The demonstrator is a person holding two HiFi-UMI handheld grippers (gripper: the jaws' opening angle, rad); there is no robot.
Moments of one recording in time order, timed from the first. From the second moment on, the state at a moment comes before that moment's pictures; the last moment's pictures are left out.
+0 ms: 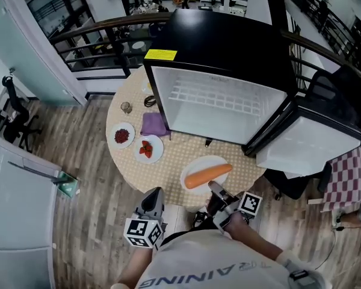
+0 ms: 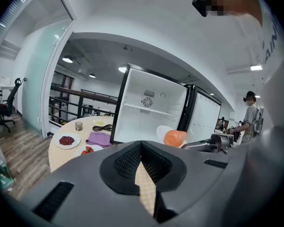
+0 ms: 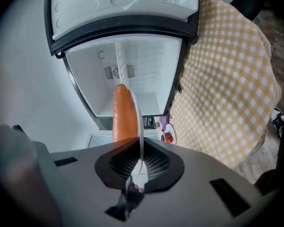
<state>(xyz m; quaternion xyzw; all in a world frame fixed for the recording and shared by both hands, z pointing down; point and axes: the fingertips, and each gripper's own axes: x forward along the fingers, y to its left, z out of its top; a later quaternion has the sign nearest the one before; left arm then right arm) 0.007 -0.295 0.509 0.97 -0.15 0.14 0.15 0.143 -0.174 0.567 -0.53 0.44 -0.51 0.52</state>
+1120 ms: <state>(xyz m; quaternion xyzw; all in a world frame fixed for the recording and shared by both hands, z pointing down) 0.064 -0.359 0.526 0.97 -0.10 0.16 0.15 0.269 -0.252 0.618 -0.61 0.30 -0.46 0.57</state>
